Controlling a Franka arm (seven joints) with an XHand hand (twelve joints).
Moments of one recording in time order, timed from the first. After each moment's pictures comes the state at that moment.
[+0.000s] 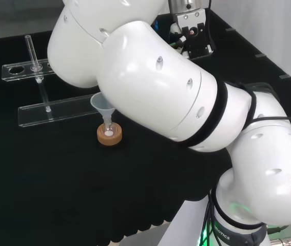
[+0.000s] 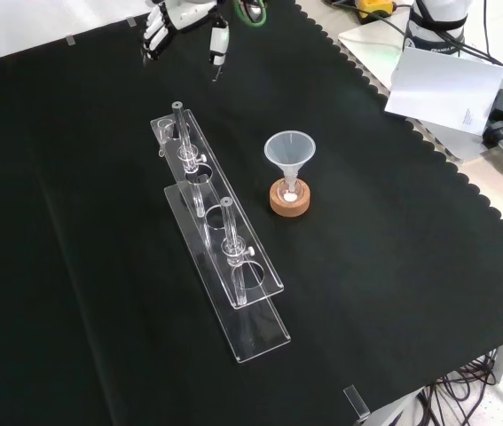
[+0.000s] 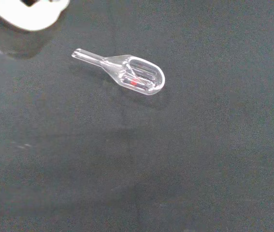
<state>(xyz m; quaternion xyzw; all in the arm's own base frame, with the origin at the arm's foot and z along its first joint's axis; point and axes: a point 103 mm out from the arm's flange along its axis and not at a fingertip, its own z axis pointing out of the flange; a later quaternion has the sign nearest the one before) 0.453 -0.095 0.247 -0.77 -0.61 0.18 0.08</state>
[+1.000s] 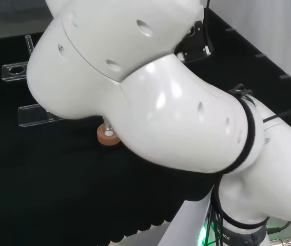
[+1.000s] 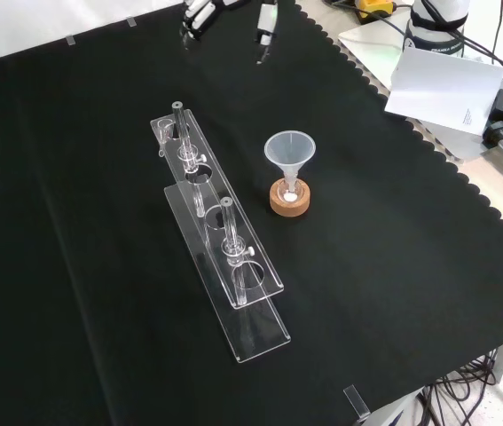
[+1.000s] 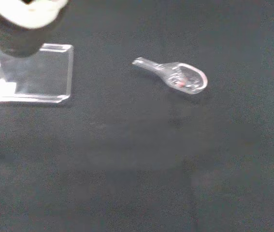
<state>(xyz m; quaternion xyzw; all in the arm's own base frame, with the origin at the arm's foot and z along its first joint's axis) 0.383 -0.032 0.296 -0.75 -0.65 0.14 0.07</state>
